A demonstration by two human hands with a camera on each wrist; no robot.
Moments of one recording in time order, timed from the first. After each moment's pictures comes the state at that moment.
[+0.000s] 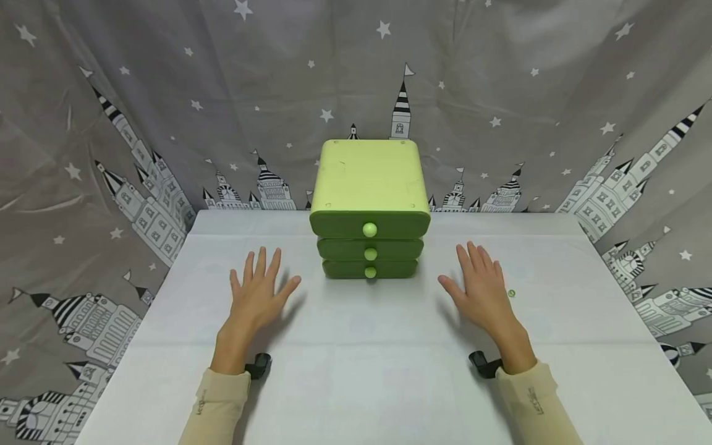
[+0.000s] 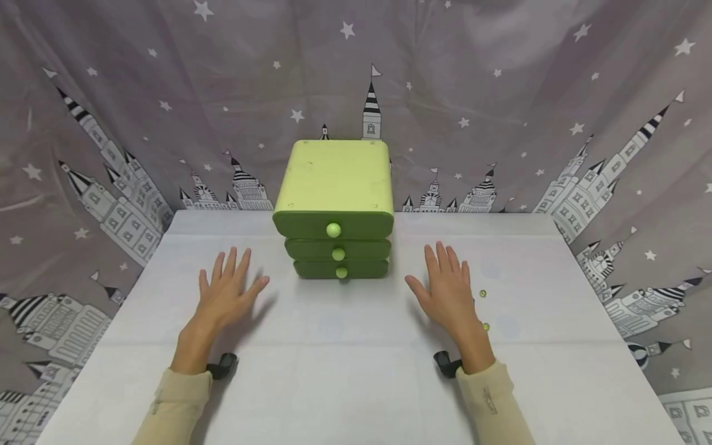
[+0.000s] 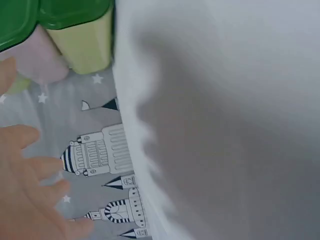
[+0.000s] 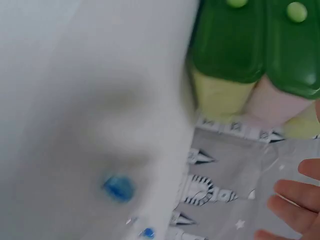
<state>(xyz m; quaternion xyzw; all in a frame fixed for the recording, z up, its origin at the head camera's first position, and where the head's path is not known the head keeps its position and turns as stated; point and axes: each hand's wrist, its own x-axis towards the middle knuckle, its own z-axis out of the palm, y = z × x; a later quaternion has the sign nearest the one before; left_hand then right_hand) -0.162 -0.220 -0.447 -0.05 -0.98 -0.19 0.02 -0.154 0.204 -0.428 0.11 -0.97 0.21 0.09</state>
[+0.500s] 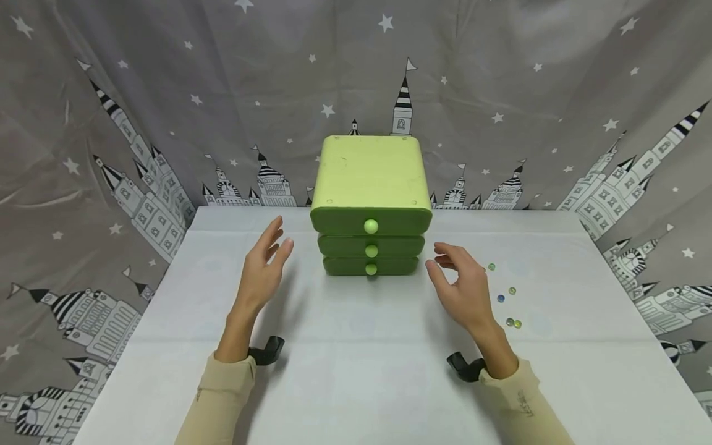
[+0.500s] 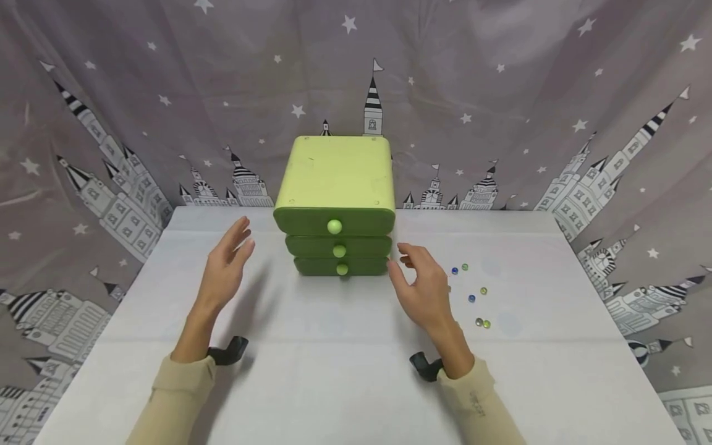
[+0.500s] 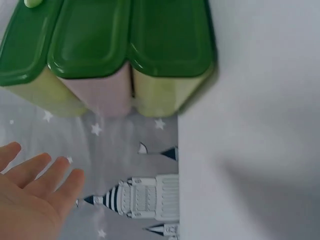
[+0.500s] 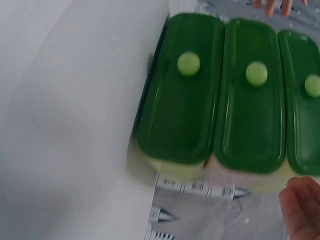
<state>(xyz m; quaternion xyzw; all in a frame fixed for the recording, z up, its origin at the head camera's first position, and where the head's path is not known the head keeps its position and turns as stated) -0.165 -0.192 -0.396 -0.09 -0.83 -0.53 0.14 -0.139 0.156 -0.401 0.16 -0.86 0.43 0.25</state>
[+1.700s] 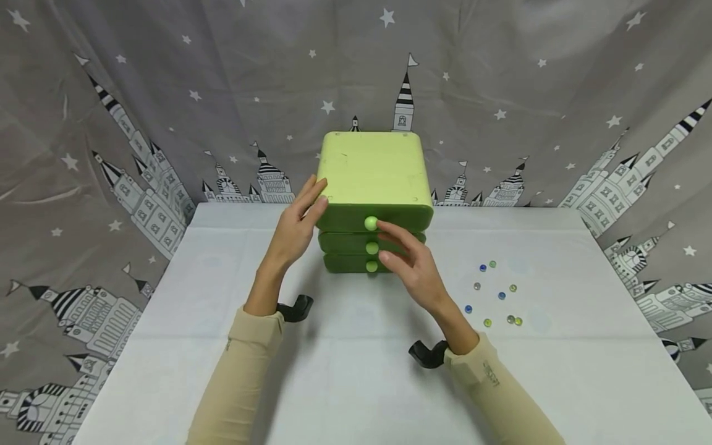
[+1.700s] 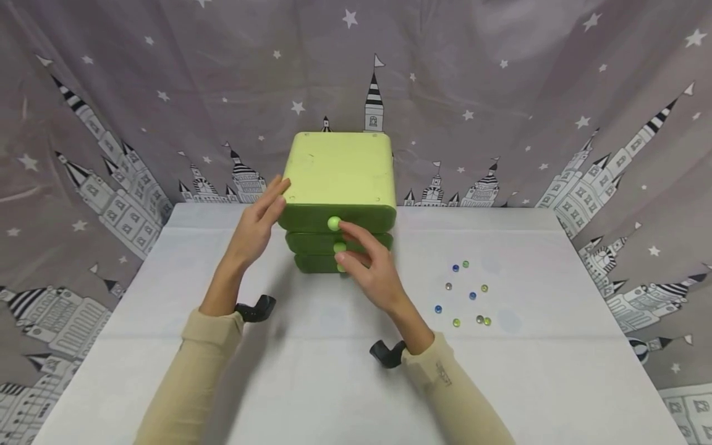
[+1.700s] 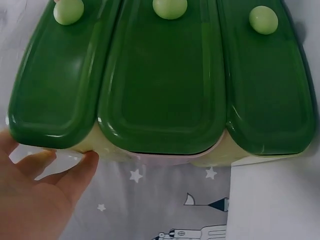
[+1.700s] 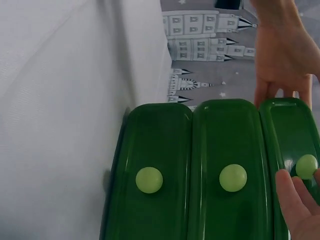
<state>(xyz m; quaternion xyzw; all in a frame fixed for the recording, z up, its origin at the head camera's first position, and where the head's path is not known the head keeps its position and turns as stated) -0.209 -0.146 -0.348 -0.17 -0.81 -0.55 0.09 -0.158 0.093 -0.380 0.28 -0.70 0.66 0.06</state>
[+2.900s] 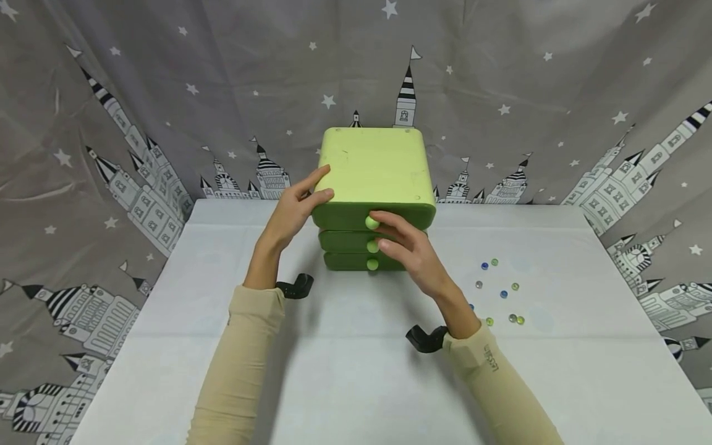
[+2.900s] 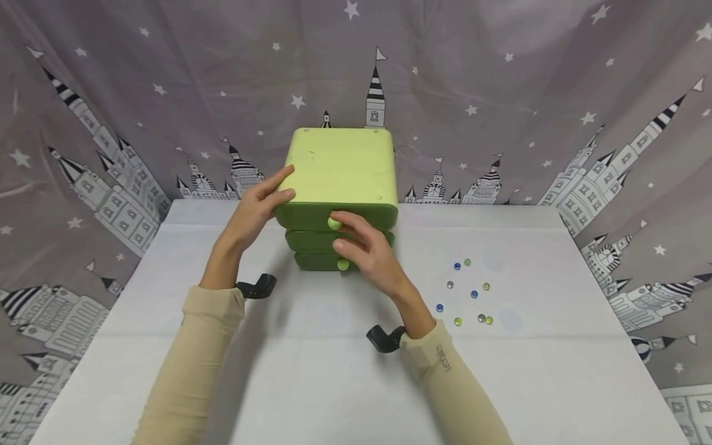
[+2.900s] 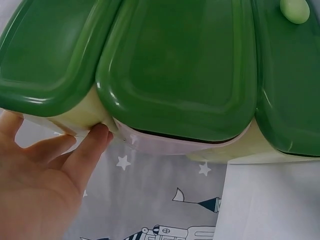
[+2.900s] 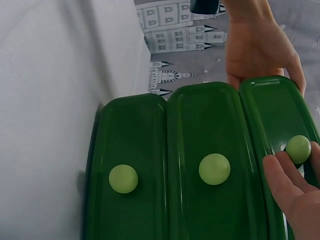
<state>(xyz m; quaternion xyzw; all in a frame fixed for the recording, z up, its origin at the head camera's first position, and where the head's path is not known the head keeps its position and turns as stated) -0.246 -0.159 -0.346 -0.17 -0.78 -0.61 0.00 -0.177 0.094 -0.368 0.30 -0.65 0.70 -0.03</state>
